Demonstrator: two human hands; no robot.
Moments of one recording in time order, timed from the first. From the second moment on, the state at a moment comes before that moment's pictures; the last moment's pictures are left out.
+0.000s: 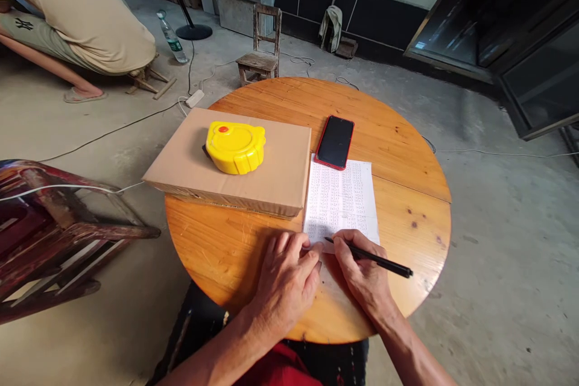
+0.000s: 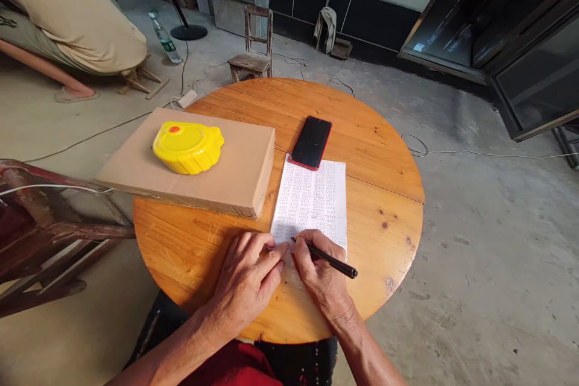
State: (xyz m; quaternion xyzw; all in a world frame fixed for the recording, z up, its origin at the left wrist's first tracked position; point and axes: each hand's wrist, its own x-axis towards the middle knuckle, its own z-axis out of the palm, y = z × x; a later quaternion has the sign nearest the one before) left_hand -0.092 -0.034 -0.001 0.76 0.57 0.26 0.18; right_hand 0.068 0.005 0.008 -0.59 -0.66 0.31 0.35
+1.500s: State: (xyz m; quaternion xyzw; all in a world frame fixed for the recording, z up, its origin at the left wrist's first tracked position) left_hand -0.093 -0.033 -0.002 0.76 0.57 0.26 0.17; right_hand 0.068 0.004 0.010 -0.58 -0.67 0.30 0.35
